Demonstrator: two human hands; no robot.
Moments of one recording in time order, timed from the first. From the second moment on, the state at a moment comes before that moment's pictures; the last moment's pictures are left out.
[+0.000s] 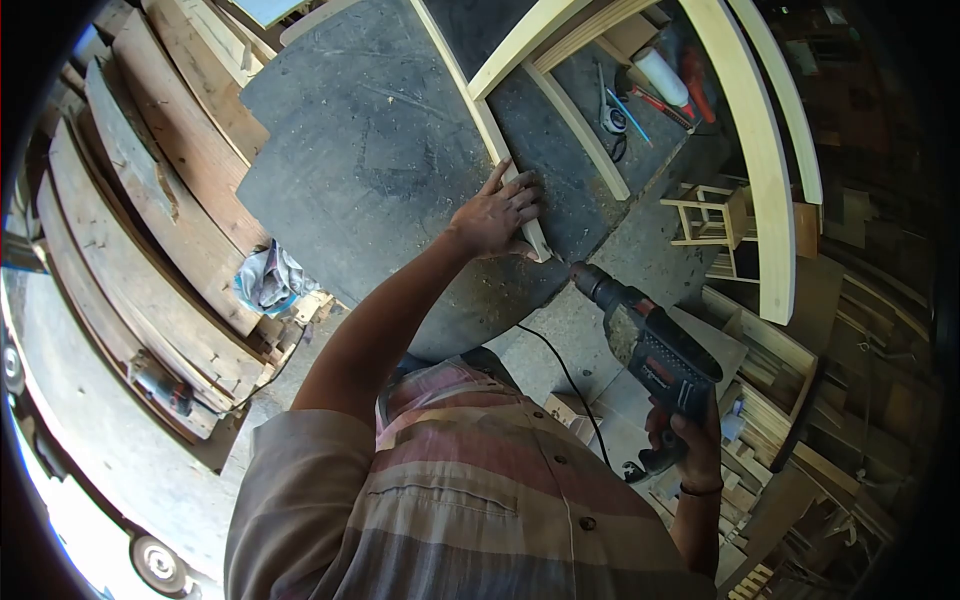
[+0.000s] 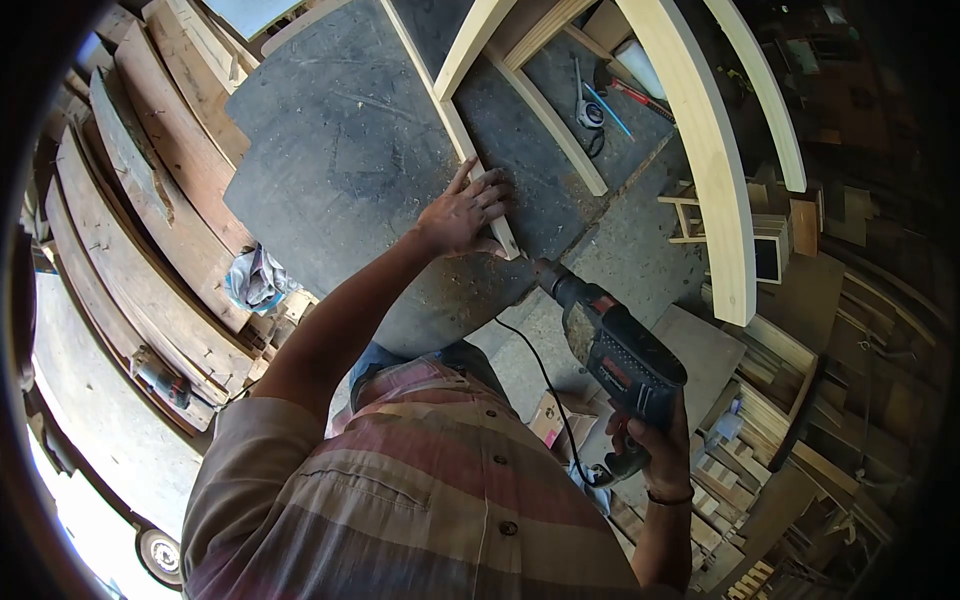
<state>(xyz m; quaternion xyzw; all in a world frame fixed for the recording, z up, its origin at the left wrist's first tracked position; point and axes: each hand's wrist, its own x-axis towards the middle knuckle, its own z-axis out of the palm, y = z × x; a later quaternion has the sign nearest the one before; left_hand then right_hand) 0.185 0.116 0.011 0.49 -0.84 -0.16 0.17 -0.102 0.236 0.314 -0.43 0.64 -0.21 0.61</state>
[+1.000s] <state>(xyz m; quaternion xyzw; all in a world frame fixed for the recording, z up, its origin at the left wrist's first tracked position) 0.187 0.118 0.010 0.49 -0.83 -0.16 0.21 -0.039 0.140 0.366 -0.50 0.69 0.00 0.52</state>
